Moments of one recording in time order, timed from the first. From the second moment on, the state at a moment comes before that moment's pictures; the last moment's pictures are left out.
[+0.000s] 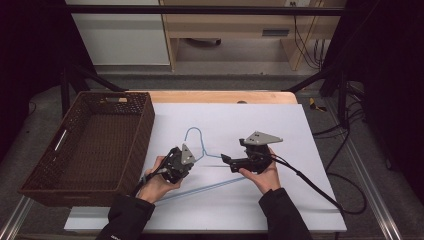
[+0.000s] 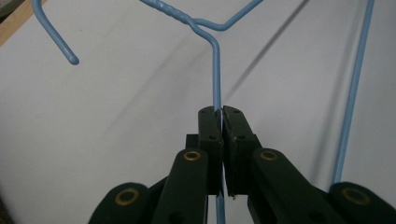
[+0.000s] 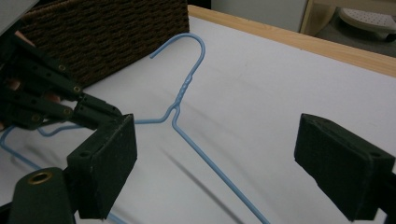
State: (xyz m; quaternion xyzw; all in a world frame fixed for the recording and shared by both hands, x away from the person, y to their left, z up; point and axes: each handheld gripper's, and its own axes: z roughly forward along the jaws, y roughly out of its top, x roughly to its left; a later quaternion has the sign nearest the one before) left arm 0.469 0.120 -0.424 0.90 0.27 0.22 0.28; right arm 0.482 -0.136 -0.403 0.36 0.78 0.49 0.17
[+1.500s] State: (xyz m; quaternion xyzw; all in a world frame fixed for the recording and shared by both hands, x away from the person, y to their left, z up) left arm 0.462 0.120 -0.424 0.90 0.26 0.22 0.28; right arm 0.530 -0.058 -0.432 0.40 0.78 0.47 0.09
